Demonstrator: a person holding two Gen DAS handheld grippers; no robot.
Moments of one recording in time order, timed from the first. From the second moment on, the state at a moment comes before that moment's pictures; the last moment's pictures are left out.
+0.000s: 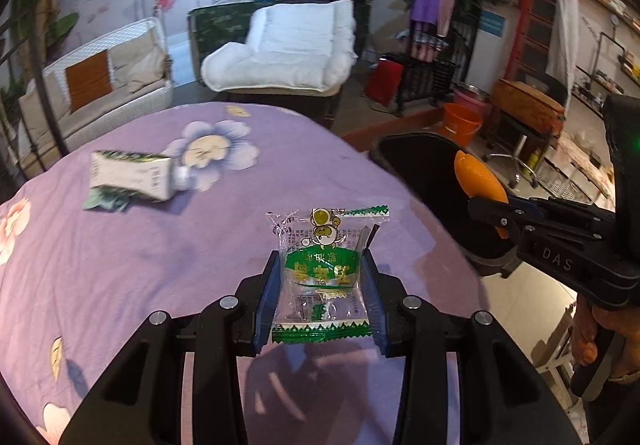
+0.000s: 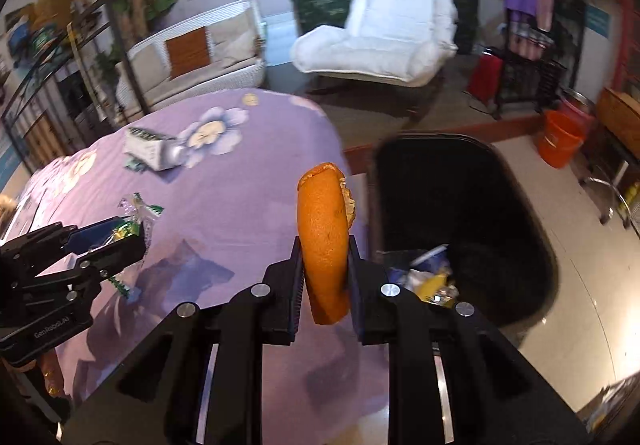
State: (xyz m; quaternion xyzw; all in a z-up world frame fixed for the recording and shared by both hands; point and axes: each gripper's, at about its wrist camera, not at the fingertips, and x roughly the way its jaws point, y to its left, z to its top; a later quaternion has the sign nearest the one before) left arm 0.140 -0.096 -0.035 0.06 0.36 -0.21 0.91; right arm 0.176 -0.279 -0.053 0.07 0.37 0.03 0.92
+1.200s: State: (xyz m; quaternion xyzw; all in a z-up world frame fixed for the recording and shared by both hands) left arm 0.173 -0.209 -0.046 0.09 0.37 -0.30 0.87; right arm 0.200 -0.382 -0.105 0.12 0.38 -0.11 0.91
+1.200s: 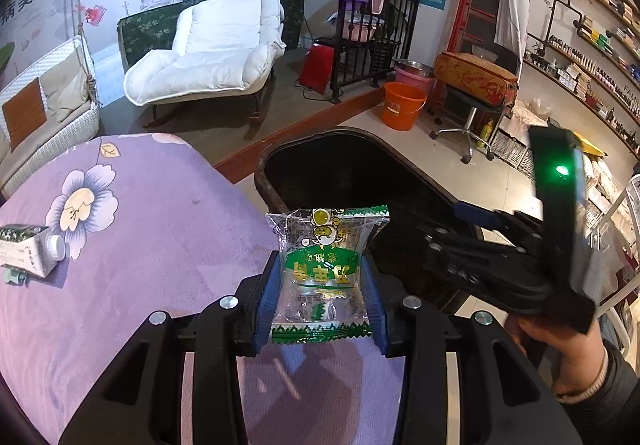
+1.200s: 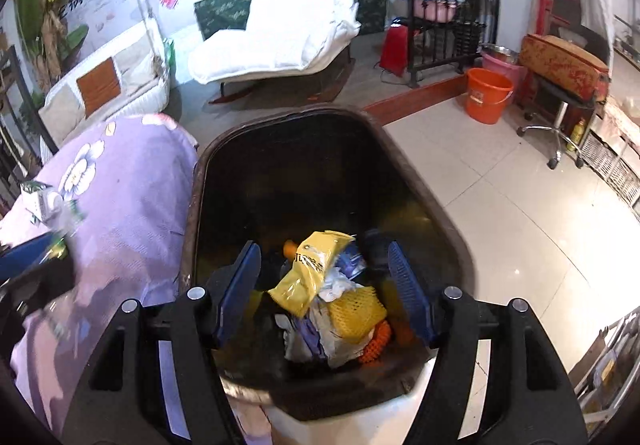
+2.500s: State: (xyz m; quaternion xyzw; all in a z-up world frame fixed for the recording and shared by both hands) left arm 0.194 -0.299 -0.062 0.14 0.39 -0.35 0.84; right arm 0.099 -0.455 -0.096 0.20 0.35 -0.20 0.89
